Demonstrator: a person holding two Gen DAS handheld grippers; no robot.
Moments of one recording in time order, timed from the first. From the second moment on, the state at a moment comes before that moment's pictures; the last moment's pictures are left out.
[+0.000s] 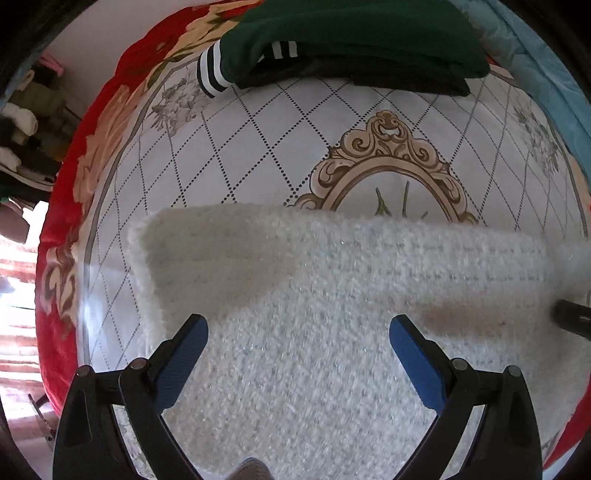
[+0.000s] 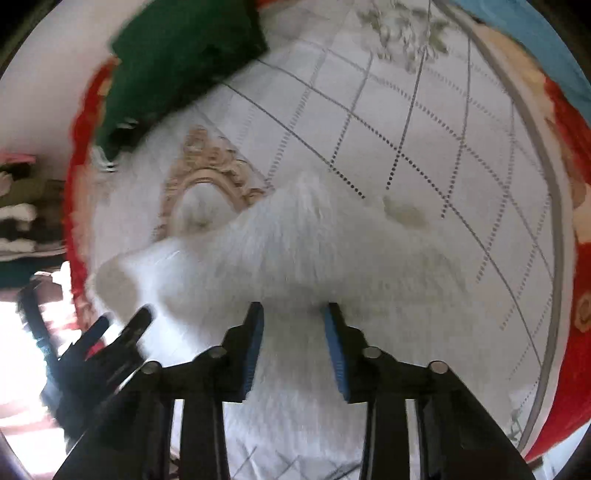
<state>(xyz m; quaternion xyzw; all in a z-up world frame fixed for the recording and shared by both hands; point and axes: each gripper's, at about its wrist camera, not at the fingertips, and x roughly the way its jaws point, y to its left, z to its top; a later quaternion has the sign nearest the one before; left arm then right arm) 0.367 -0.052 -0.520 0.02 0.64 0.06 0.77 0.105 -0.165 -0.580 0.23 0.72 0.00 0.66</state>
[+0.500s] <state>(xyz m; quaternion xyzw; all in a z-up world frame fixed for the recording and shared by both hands) 0.352 -0.038 -0.511 0.00 0.63 0.07 0.77 0.111 -0.178 -0.540 0.21 0.68 0.02 0.70</state>
